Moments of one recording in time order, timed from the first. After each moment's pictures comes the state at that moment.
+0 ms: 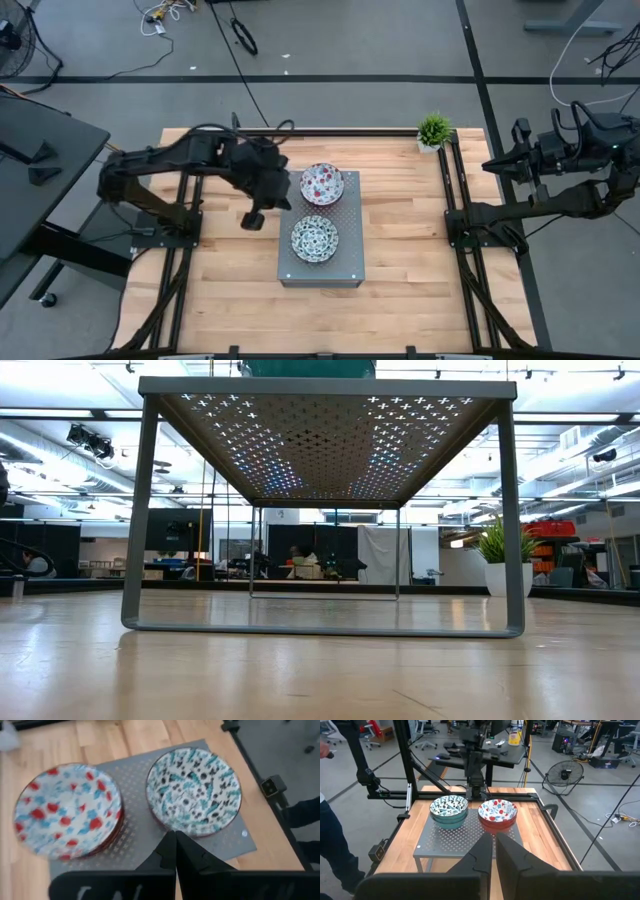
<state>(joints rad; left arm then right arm) 0.02 1.46 1.71 -1.10 0.20 0.24 -0.03 0.60 1.54 -1.21 -0.04 -0.04</state>
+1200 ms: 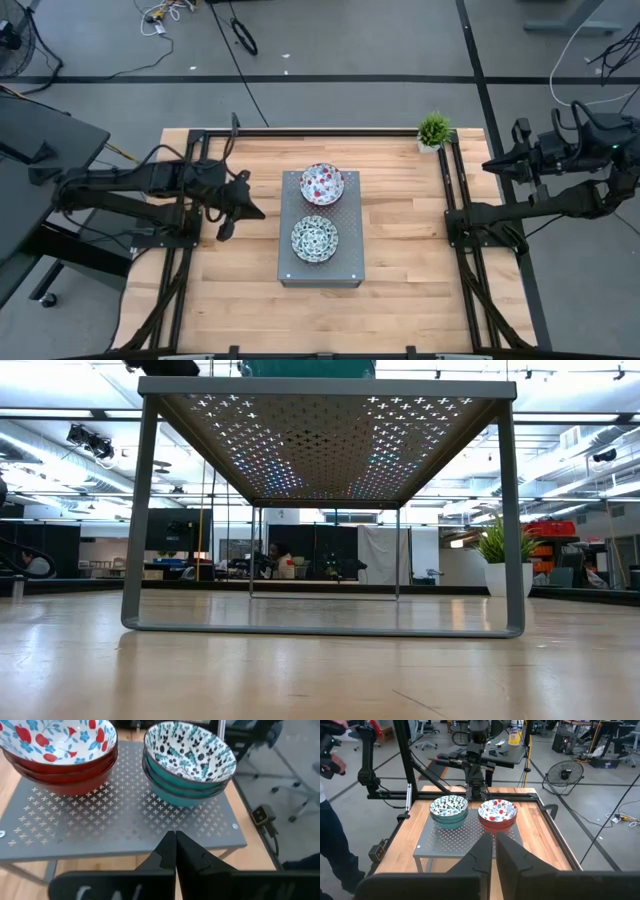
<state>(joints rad) 0.01 0.91 0.92 -0.58 0.19 -0.06 -0.03 0.60 1.54 -1.21 -0.04 -0.04</state>
